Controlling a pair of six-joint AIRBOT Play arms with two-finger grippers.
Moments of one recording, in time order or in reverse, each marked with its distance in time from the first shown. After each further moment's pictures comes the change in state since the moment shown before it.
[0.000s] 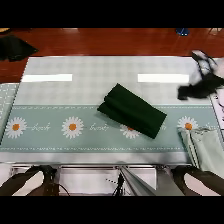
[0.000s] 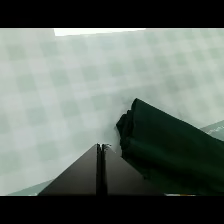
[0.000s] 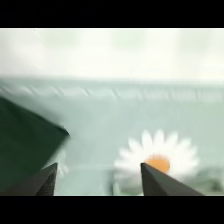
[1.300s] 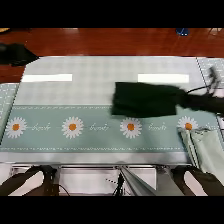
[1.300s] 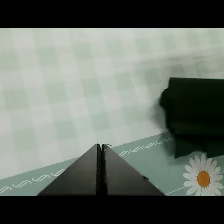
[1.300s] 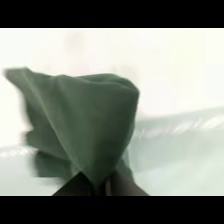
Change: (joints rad) left arm 0.000 -0.071 0.000 0.074 -0.032 -0.022; right arm -0.166 0.296 -0.310 0.645 -0.364 -0.082
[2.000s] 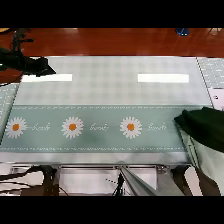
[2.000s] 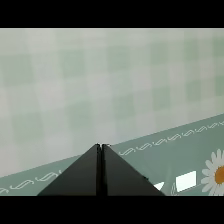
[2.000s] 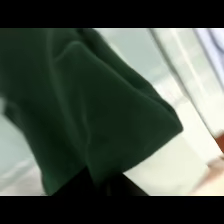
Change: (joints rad) left arm 0.000 -0.312 0.000 0.000 0.039 0.009; right arm -0.485 0.111 0.350 -0.764 0.770 0.065
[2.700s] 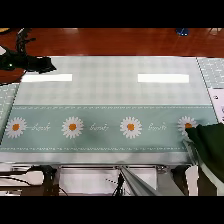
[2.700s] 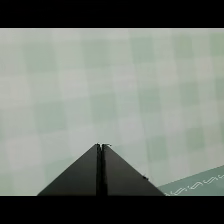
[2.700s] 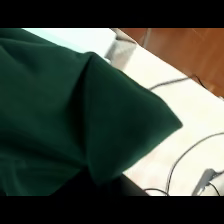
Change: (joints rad) left arm 0.002 -0.072 0.000 0.000 0.185 0.095; right arm -0.285 0.065 -0.243 -0.404 0.069 -0.008
